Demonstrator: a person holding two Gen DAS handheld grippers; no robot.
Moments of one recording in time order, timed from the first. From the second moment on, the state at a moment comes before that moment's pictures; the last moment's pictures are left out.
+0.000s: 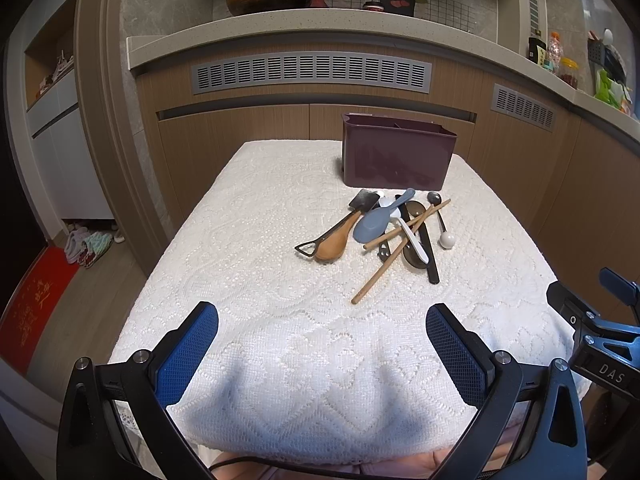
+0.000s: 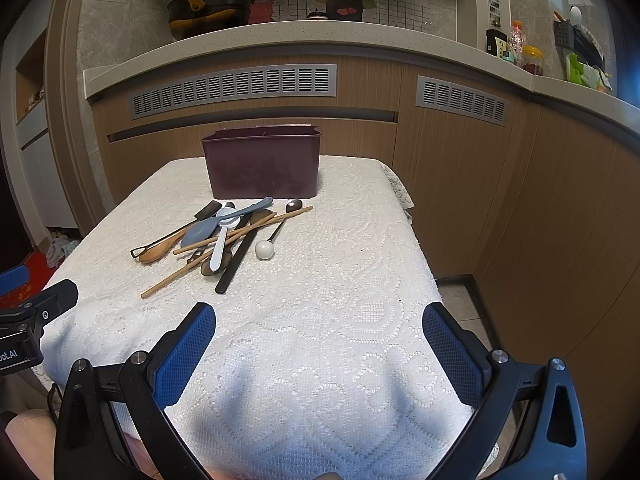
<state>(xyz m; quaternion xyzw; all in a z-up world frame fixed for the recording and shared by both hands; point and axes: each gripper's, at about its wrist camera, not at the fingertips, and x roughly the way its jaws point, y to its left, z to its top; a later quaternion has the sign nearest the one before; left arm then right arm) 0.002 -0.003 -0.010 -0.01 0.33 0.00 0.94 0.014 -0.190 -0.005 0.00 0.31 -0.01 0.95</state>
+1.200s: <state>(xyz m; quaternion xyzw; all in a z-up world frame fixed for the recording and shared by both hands) 0.171 0.032 0.017 -0.04 0.36 -0.12 0.92 0.138 -0.213 0.016 -0.03 0.32 0.00 0.95</state>
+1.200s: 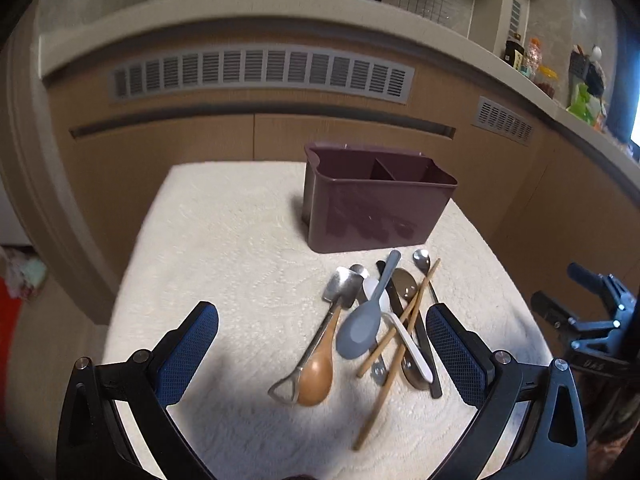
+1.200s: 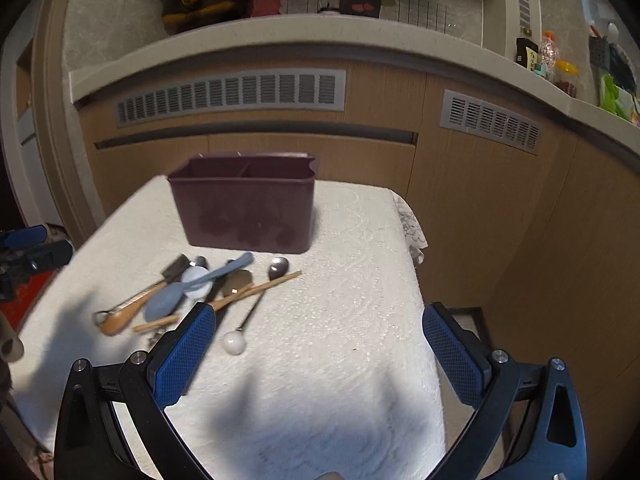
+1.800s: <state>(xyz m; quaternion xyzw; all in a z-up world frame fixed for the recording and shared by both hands) 0.164 0.086 -0.012 -0.07 0.32 -0.03 0.94 0.166 -0.169 -0.043 -0.05 0.42 0.10 0.90</state>
